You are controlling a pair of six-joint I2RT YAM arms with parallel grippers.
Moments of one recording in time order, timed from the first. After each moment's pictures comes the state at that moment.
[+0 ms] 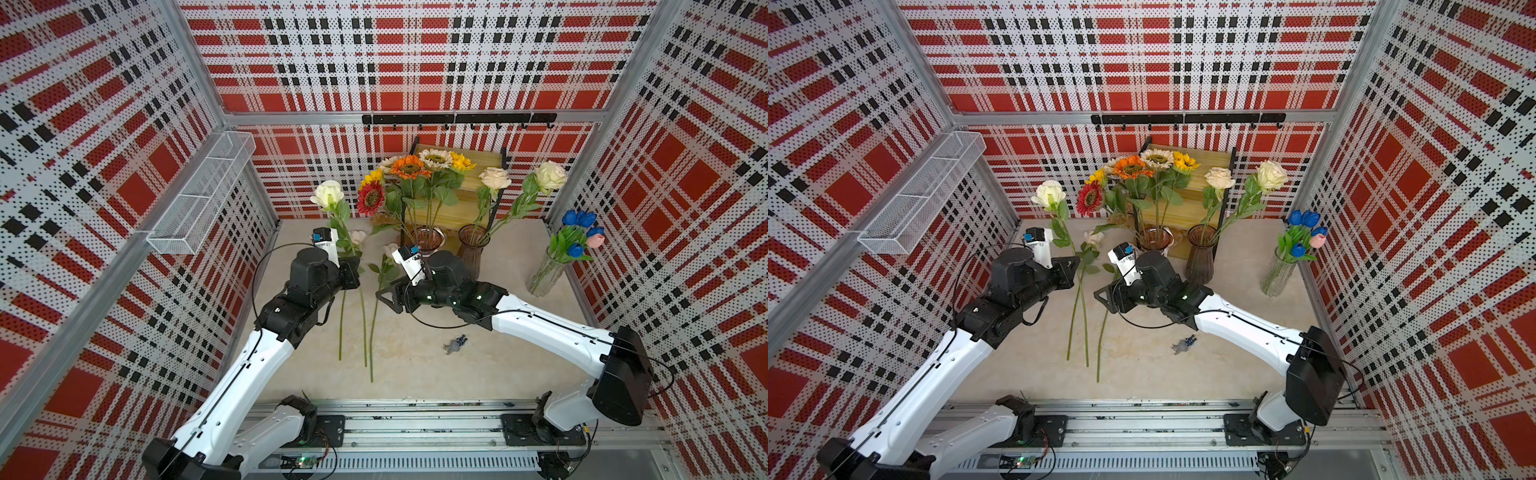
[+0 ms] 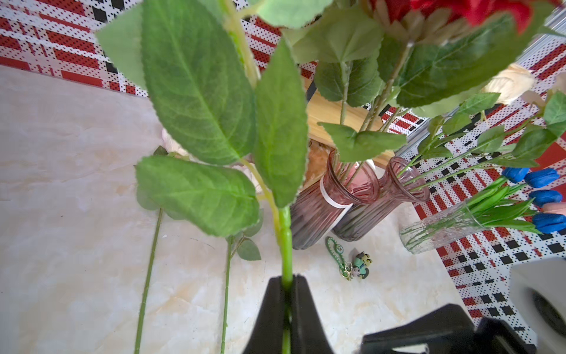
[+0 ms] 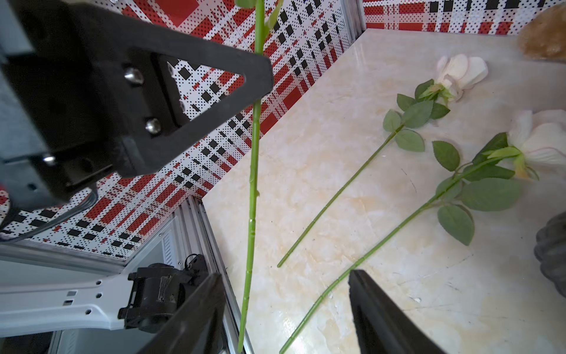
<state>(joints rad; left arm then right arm) -0.40 1.00 1.02 -0.40 0.02 -0.47 0.88 1.52 1.25 -0.13 -0.30 0.39</state>
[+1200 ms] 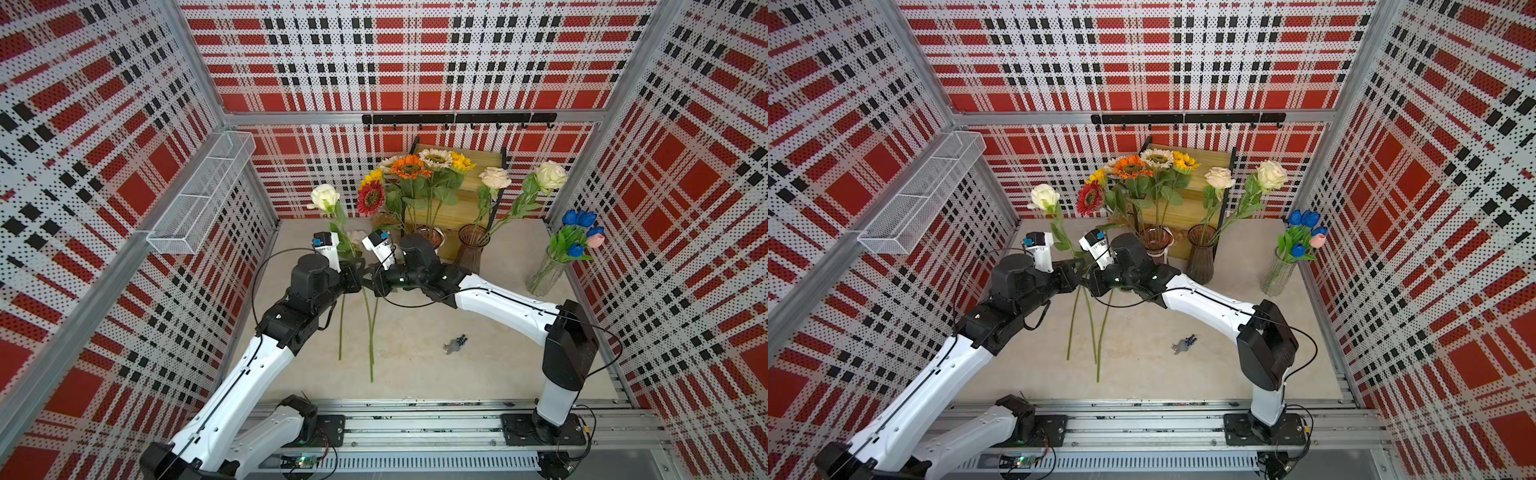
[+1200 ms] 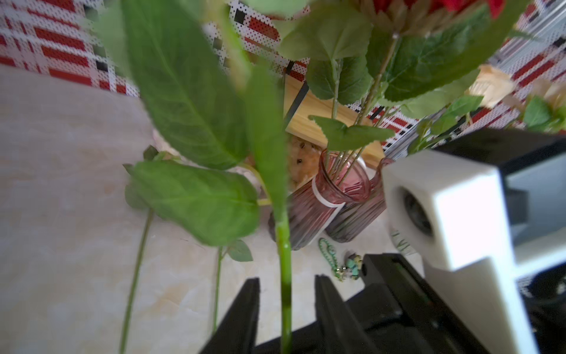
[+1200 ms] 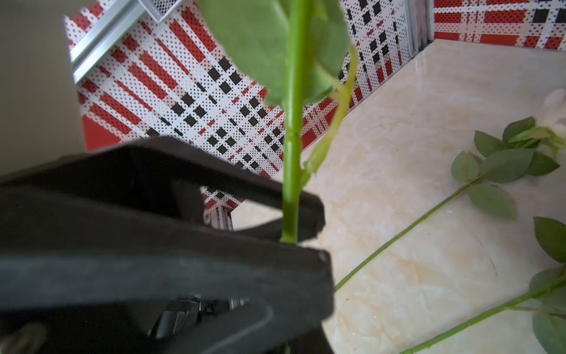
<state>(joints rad) -0.41 0.97 0.97 -0.35 0.01 -0.51 0.88 1.81 1.53 -0.07 -0.48 0.39</state>
